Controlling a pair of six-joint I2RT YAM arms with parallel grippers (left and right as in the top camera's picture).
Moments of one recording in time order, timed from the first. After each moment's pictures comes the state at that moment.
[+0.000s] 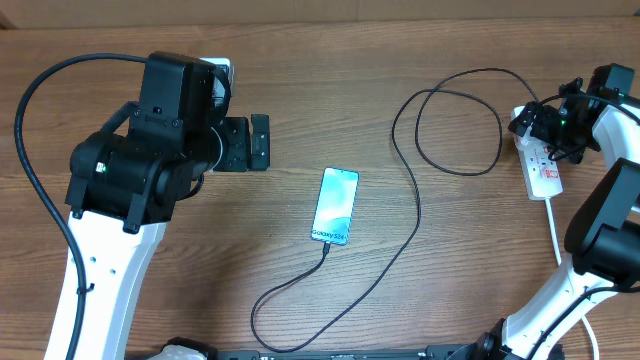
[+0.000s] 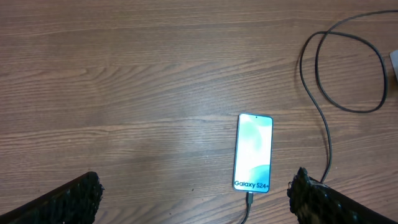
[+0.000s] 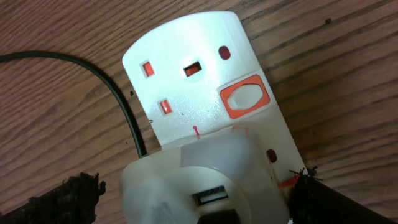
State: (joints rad) left arm -0.31 1.39 1.75 -1.29 -0.02 -0.25; right arm -0.43 2.11 1.58 -0.78 -0.26 0.04
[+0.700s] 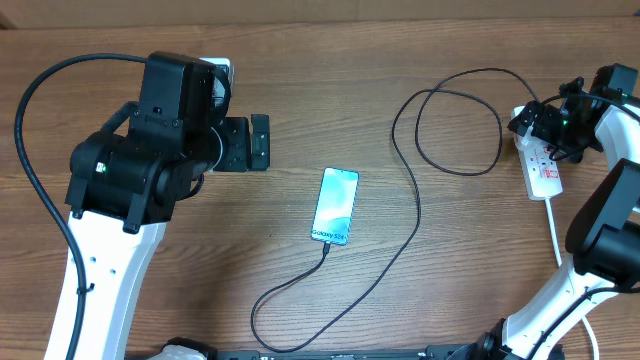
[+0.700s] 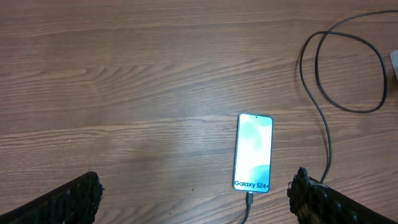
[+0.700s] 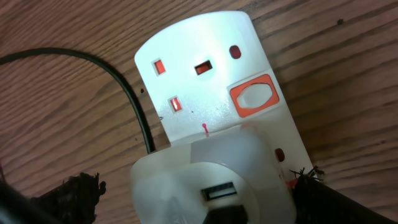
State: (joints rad) left arm -0.31 1.39 1.75 -1.29 -0.02 -0.25; right arm -0.43 2.11 1.58 -0.79 -0.30 0.02
